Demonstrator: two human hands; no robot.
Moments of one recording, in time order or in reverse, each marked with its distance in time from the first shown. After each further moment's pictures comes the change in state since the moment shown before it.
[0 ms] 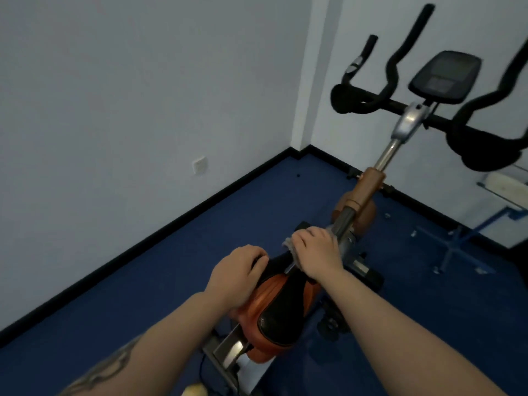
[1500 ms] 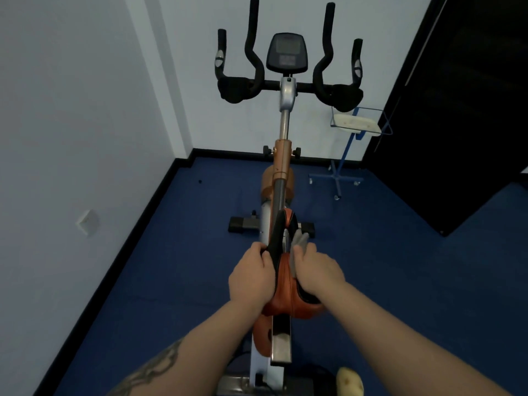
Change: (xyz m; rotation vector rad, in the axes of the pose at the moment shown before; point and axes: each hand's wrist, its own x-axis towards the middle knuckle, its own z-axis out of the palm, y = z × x) left_hand 0.024 -0.021 -0.003 -0.123 -0.213 0.152; right_hand -0.086 -0.108 0.006 0.171 -0.105 0.815
